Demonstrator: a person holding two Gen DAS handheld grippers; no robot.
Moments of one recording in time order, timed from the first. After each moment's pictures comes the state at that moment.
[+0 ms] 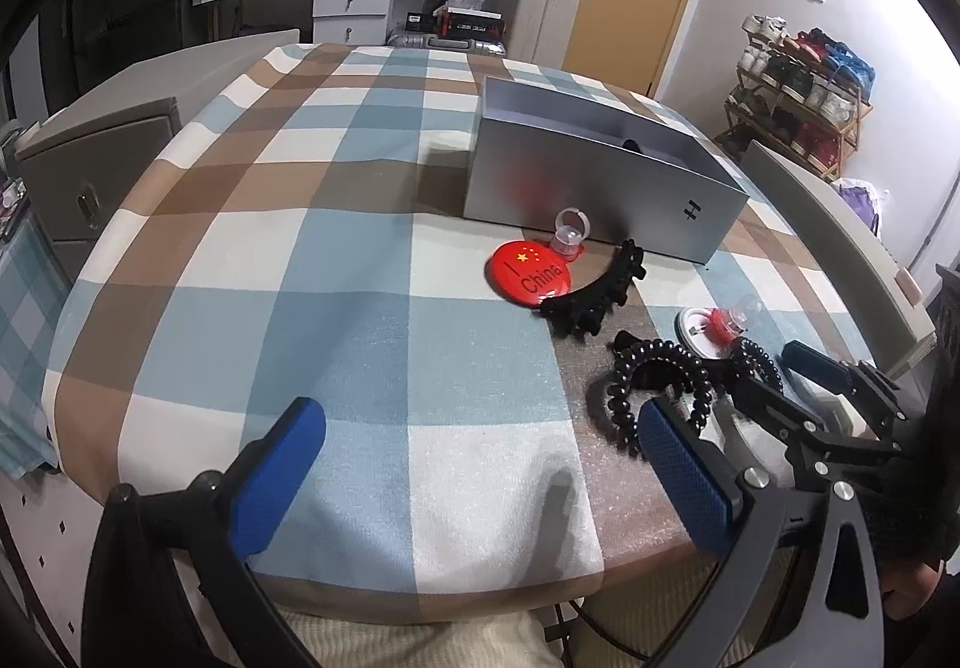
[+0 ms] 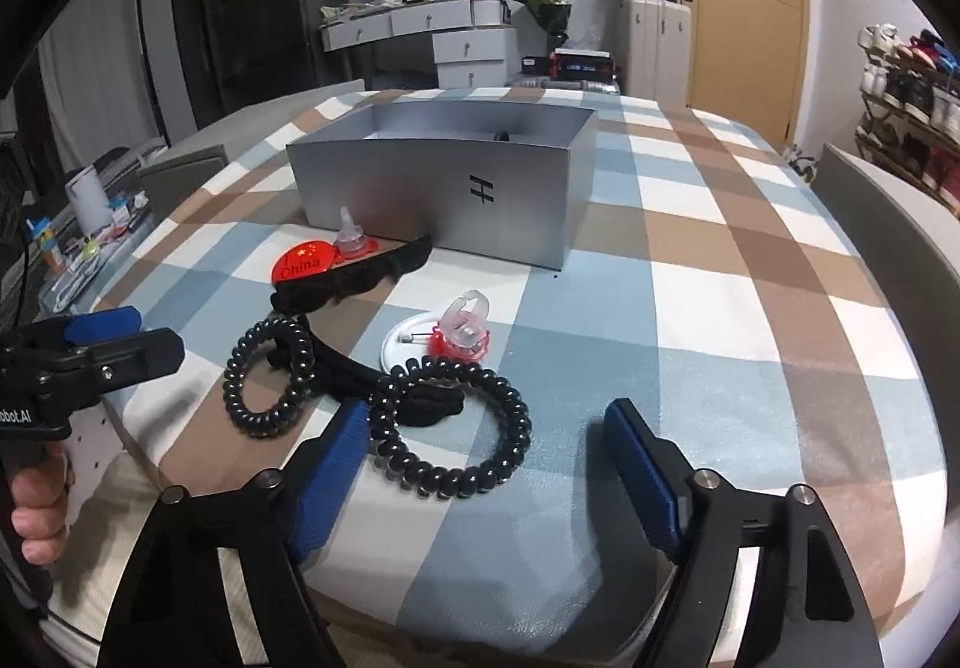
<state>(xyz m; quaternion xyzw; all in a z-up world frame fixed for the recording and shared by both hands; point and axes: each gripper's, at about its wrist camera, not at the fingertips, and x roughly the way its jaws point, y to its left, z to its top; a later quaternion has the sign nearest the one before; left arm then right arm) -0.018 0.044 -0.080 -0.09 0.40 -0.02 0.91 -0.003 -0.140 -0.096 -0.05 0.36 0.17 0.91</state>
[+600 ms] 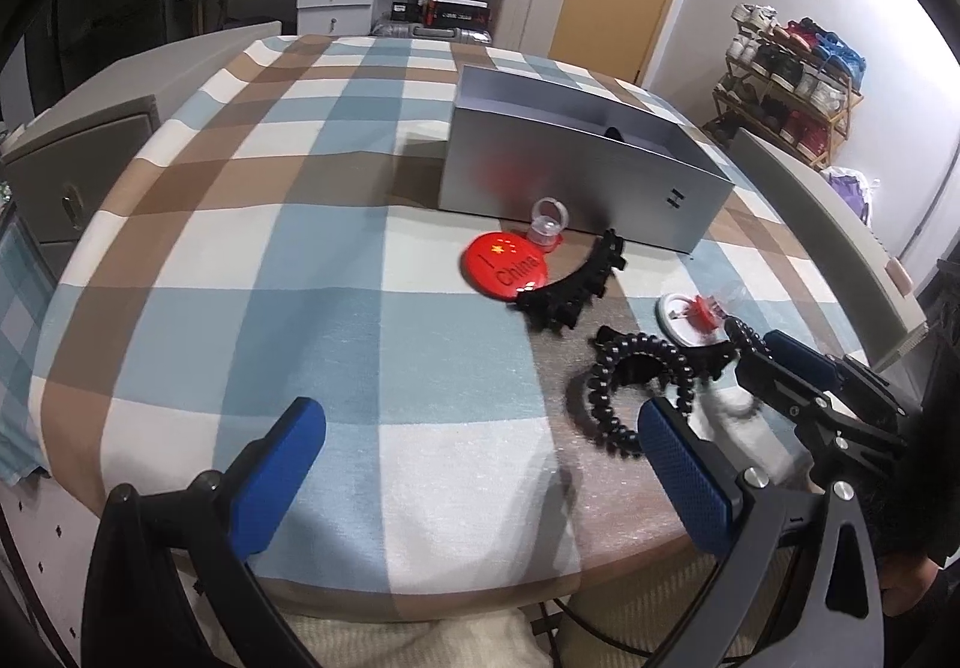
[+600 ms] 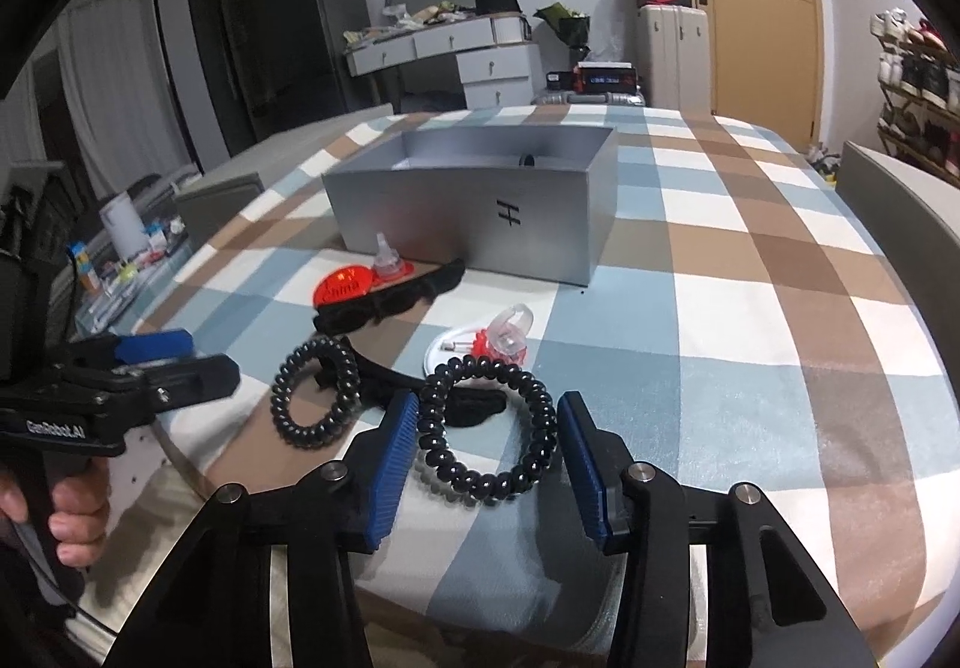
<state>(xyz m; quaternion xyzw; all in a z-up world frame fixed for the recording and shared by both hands) -0.011 0.038 -0.079 -0.09 0.42 -0.04 0.90 -0.008 -0.148 -0.086 -0.01 0.34 0.22 0.91</state>
